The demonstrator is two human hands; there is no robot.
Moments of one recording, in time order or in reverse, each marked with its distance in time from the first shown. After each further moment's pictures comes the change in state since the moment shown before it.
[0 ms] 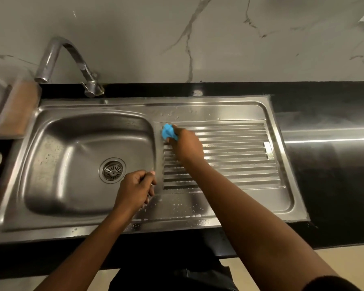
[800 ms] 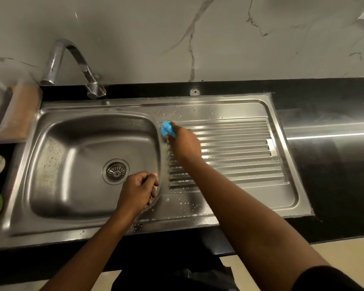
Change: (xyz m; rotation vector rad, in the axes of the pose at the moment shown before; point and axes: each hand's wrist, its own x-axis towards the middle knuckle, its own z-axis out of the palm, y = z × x) left_hand 0.000 -0.004 -0.018 0.018 -0.044 0.018; right_hand 0.009 -0.012 0.023 -0.082 0.063 -0.010
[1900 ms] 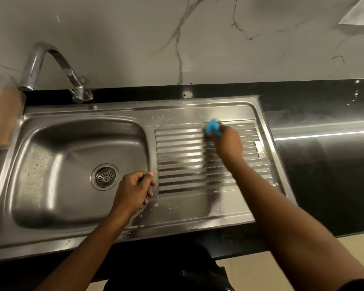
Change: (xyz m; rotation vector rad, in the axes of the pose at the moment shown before) left_hand 0.013 0.011 0.019 -0.015 -0.033 0.014; right_hand 0.001 0.112 -0.096 0.072 0.161 0.275
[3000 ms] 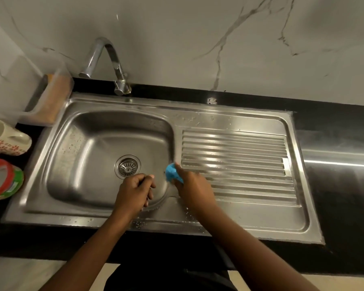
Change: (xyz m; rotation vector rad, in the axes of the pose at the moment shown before) left_hand -0.022 -0.029 -0.042 -0.049 0.185 -0.030; right_hand -0.143 -0.068 0.082 -0.253 -0.418 -0.480
